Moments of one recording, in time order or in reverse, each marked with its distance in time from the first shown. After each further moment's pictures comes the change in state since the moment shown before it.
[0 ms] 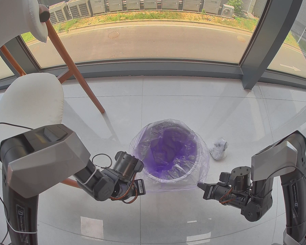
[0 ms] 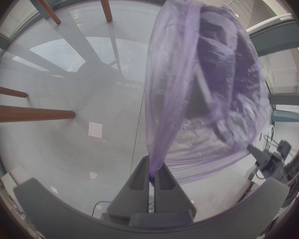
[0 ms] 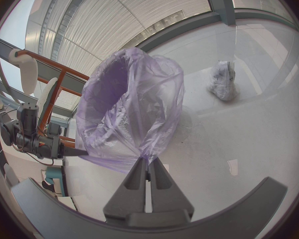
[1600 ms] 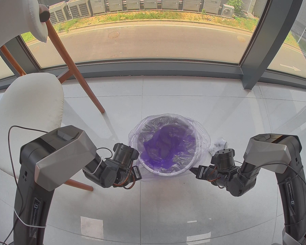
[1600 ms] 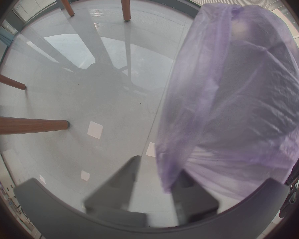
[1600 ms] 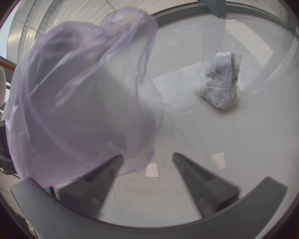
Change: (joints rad) left arm 0.105 0.187 -0.256 -0.006 0.013 -0.060; right arm -0.063 0.089 -0.552 0.571 -0.090 0.014
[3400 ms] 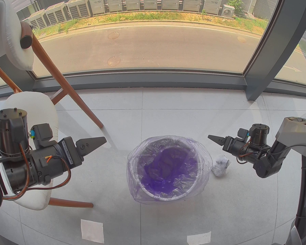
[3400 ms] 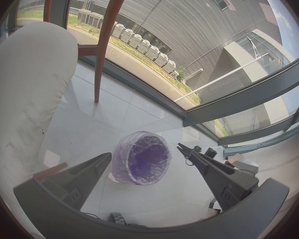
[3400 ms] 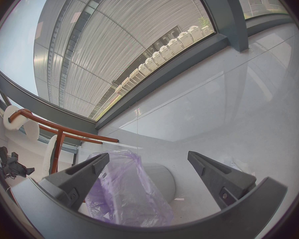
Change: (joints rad) left arm -0.003 -1.123 0.650 -0.075 -0.169 0.046; right arm -0.227 -0.216 0.075 -0.168 0.386 0.030
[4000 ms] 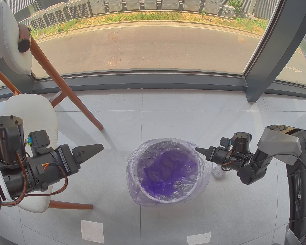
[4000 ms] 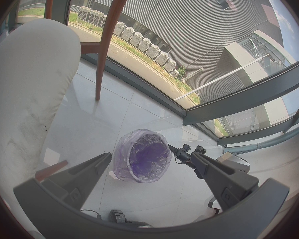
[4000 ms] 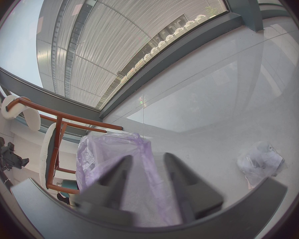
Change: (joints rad) left arm 0.003 -0.034 0.056 -0.008 -0.011 -0.011; right arm 0.106 0.150 -0.116 0.007 0.001 0.001
